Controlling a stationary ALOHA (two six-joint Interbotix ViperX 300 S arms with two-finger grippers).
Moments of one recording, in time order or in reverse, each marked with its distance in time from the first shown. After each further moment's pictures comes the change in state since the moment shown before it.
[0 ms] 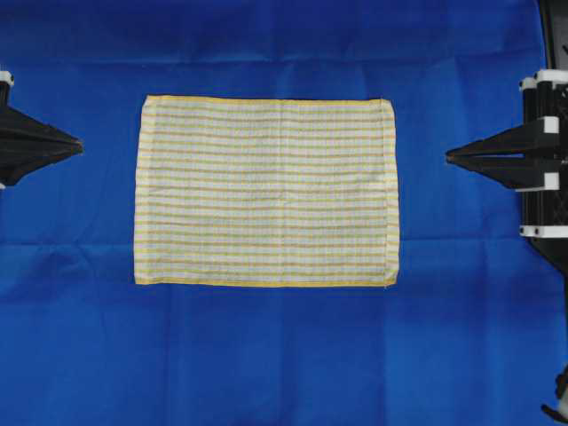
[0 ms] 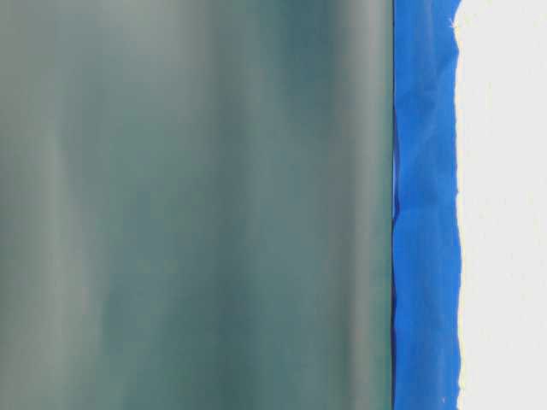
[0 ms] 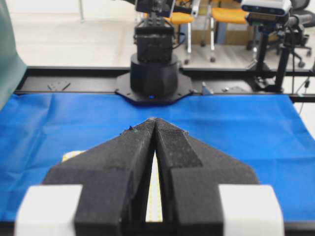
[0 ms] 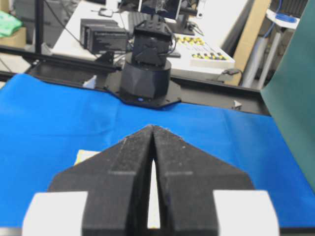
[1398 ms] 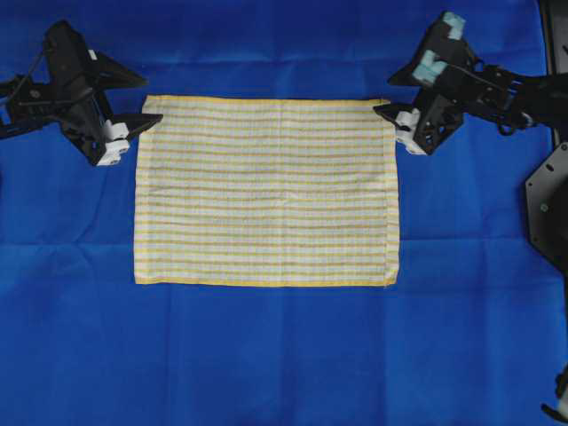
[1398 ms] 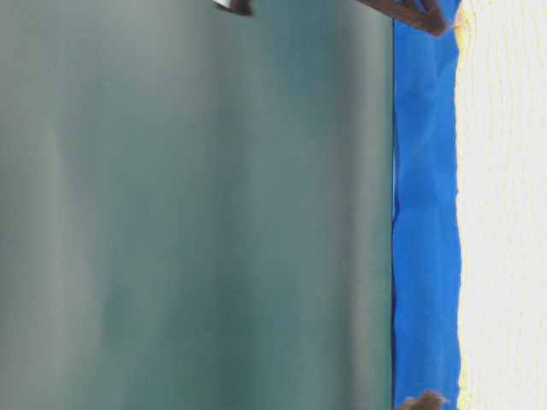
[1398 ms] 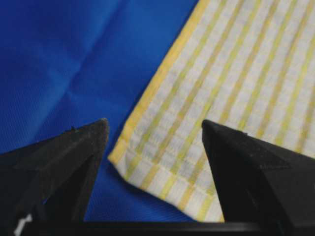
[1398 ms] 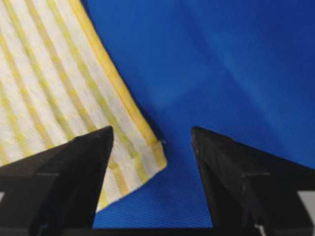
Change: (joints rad) left arm 0.426 0.871 -0.009 -0.031 -0.204 0.018; right arm -0.503 0.887 -0.121 0.126 0.064 0.020
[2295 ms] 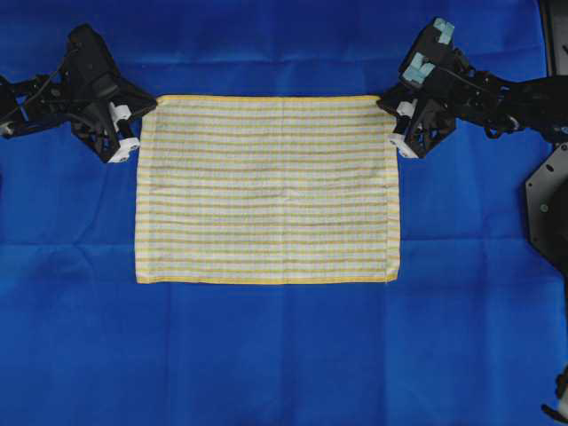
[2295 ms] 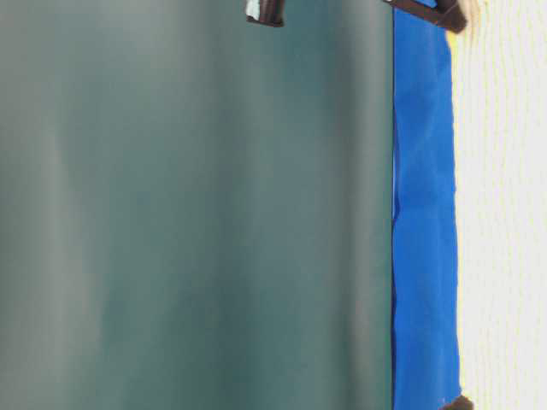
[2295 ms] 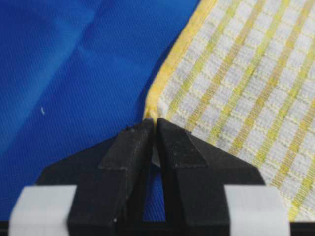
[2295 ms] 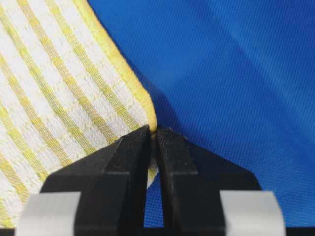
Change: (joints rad) left arm 0.041 0.126 -0.035 -0.005 0.020 -0.002; right arm 0.012 0.044 -0.003 0.058 -0.035 0.000
